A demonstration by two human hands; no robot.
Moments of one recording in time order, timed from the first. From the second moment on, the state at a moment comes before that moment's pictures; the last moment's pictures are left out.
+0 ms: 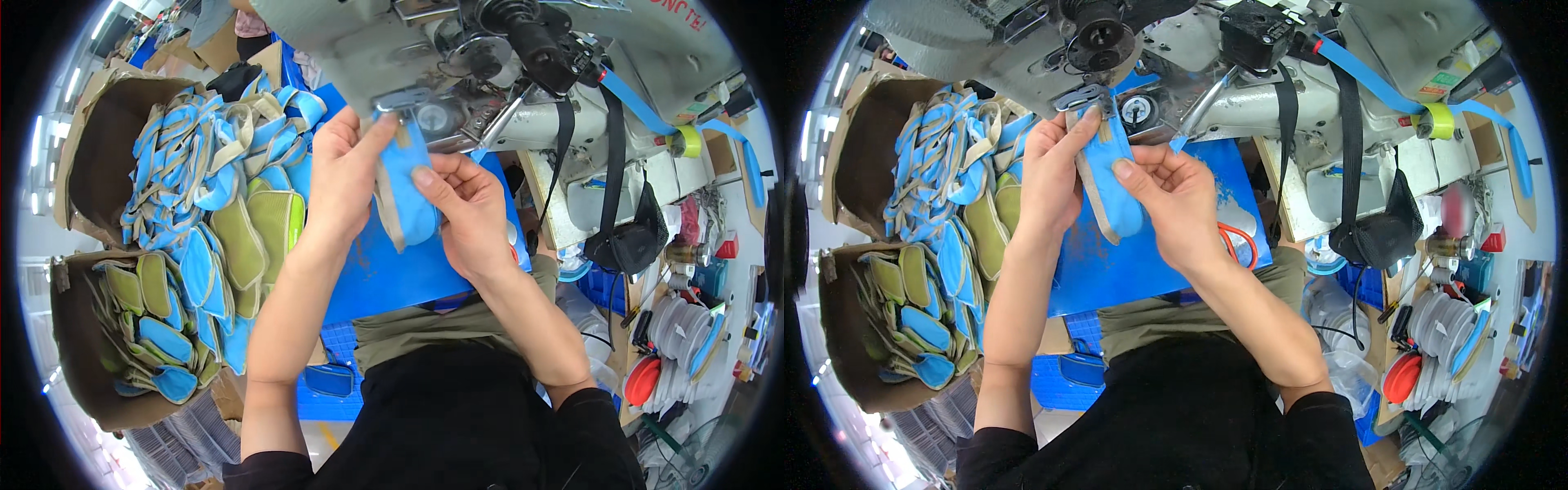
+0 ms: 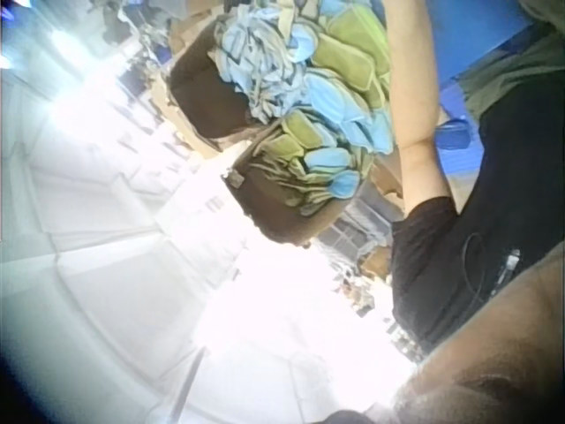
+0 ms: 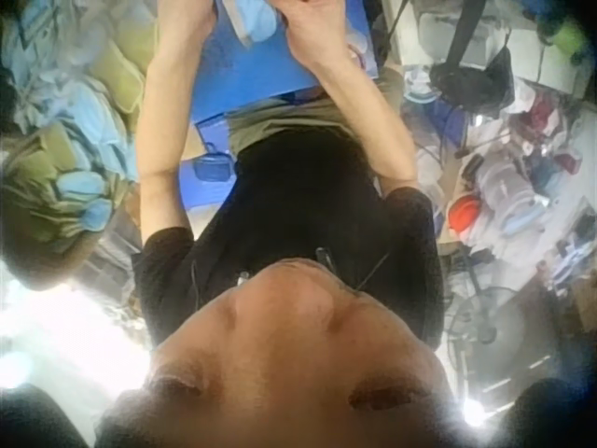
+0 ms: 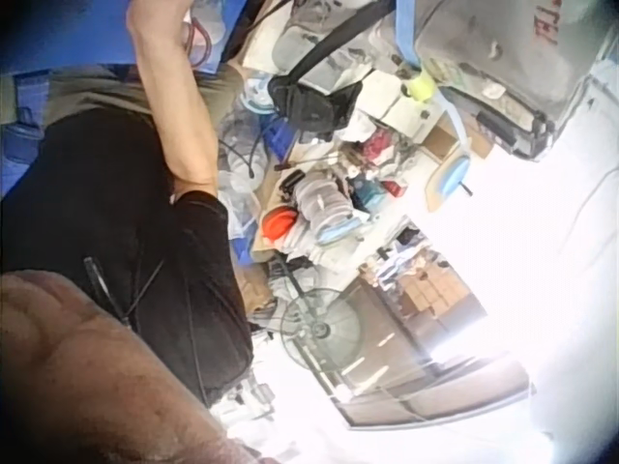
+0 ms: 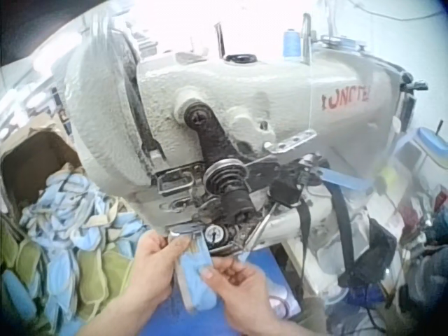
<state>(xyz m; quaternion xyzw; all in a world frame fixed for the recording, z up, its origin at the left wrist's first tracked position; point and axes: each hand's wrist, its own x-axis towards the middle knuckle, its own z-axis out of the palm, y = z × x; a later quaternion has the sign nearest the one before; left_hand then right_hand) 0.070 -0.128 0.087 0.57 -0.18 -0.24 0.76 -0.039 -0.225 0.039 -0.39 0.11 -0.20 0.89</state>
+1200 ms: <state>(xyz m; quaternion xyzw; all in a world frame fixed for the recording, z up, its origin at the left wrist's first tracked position) 0.068 -0.123 0.104 0.61 -0.18 -0.26 0.73 -0.041 -0.229 0.051 -0.30 0.13 -0.16 0.93</state>
